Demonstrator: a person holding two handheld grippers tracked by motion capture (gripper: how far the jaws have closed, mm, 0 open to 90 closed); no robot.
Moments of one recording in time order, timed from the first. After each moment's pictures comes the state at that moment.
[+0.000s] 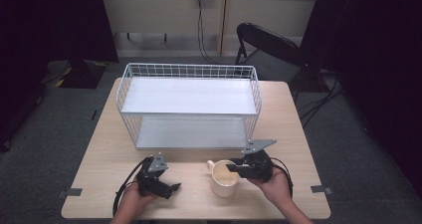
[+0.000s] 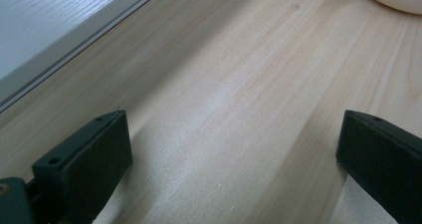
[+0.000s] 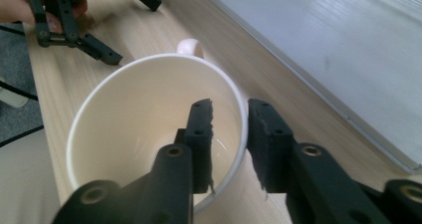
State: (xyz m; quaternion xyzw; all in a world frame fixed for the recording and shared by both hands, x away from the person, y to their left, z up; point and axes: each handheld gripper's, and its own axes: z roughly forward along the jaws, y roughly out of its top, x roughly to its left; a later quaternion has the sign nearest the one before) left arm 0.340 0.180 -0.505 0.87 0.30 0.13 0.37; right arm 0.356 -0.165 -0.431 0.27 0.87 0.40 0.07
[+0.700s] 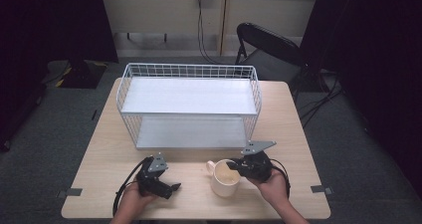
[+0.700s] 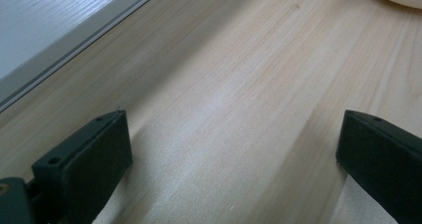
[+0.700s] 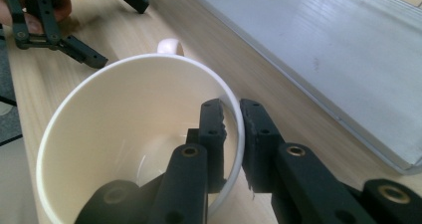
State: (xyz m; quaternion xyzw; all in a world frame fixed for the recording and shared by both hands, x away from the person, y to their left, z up) left arm 0.340 0.180 -0.505 0.87 0.30 0.13 0.37; right arm 0.356 -0.164 -0.437 0.28 0.86 0.41 0.09
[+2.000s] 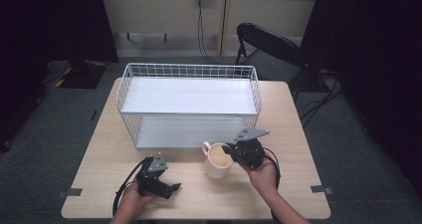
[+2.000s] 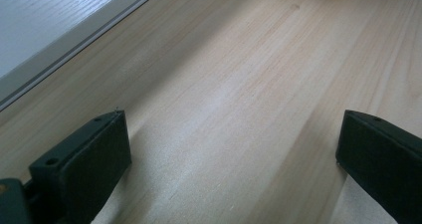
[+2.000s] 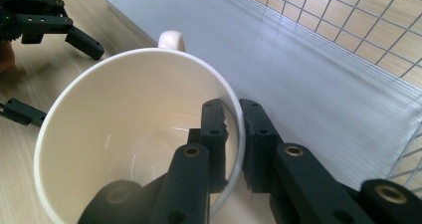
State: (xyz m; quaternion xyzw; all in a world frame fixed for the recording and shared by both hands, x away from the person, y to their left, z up) left arm 0.340 0.180 -0.505 0.87 0.30 0.12 0.37; right arm 0.380 -0.141 -0.420 0.31 0.84 0.41 0.15
